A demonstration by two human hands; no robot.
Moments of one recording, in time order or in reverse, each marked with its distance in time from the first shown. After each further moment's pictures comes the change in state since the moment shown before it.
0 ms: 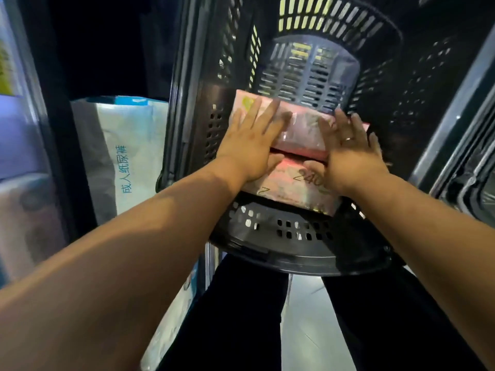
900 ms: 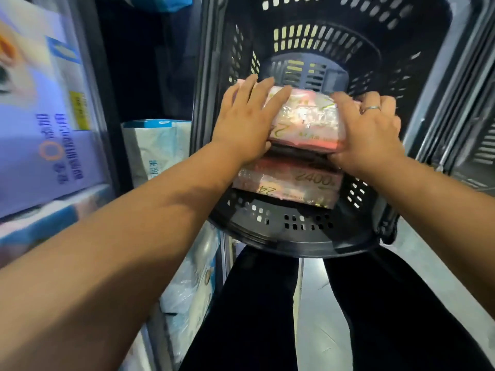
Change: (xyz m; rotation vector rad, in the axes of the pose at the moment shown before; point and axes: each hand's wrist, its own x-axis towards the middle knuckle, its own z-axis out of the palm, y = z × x) left_hand -0.025 -0.010 -0.093 0.095 0.249 -0.003; right_hand -0.037 -0.005 -0.074 0.100 0.354 0.032
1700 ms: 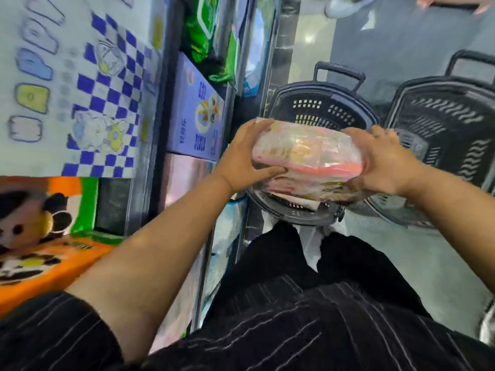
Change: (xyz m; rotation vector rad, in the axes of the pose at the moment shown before) left_hand -0.239 0.019 -0.259 -0.887 0.368 -0.140; right_hand -0.198 -0.051 -0.289 0.010 -0.117 -0.329
